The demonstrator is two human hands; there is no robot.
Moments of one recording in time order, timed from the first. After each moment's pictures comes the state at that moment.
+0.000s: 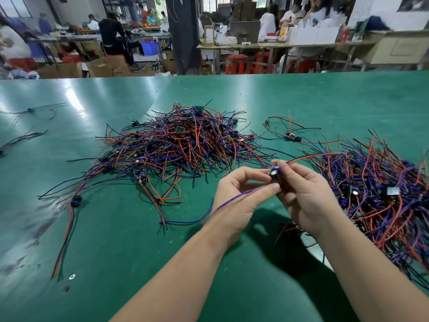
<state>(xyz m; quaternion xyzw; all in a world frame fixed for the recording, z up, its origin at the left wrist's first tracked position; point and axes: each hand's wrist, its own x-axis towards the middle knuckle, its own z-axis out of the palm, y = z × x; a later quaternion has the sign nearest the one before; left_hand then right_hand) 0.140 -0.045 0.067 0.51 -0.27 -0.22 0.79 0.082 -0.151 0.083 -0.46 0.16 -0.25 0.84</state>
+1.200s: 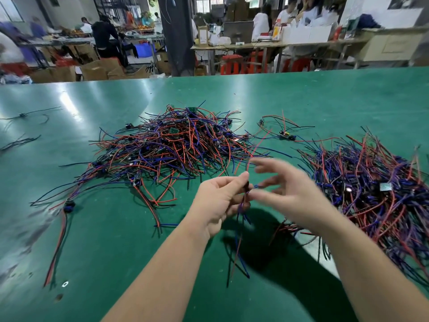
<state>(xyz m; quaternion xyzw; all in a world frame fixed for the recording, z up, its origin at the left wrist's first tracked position) 0.162 -0.035 0.070 0.58 -0.11 -0.35 0.73 0.068 -0.161 0.082 -0.85 0.07 -0.20 0.48</state>
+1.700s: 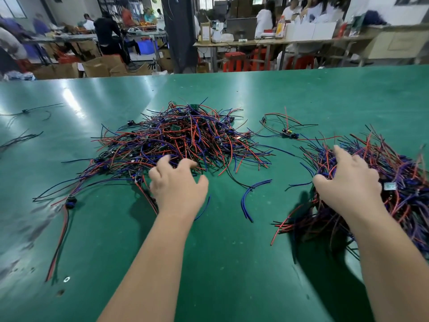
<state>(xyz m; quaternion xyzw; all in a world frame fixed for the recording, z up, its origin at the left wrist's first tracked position) 0.208 0.001 0.060 0.95 -0.13 0.11 0.25 0.049 -0.205 0.096 -0.85 0.46 -0.18 0.17</state>
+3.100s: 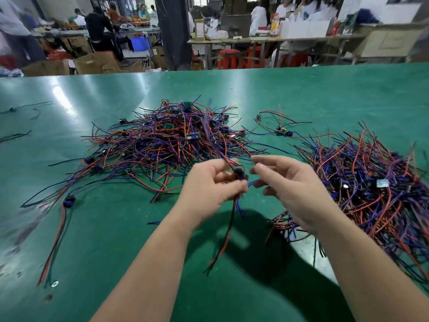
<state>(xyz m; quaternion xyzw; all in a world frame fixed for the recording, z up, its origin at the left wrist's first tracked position) 0.166 -0.021 0.084 0.64 -0.30 -0.24 0.67 0.070 -0.152 0.087 -0.69 0.13 -0.23 0.68</state>
